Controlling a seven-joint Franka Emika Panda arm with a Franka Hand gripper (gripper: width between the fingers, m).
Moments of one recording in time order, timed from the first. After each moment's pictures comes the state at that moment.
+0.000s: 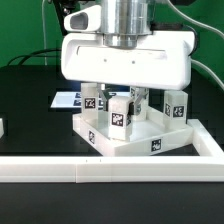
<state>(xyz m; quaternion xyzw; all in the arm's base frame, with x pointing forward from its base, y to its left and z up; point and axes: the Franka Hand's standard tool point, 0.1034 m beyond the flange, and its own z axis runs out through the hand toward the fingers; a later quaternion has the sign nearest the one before) 0.583 0.013 0.072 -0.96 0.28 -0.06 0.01</state>
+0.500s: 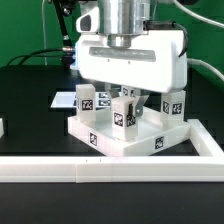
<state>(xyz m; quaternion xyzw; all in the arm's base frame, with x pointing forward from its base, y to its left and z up) 0.583 0.025 0.071 -0.88 0.47 -0.06 0.03</state>
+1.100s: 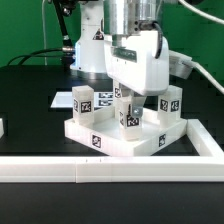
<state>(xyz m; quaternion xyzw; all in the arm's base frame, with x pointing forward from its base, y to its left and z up) 0.583 0.031 0.071 -0.74 0.67 -0.05 0.05</state>
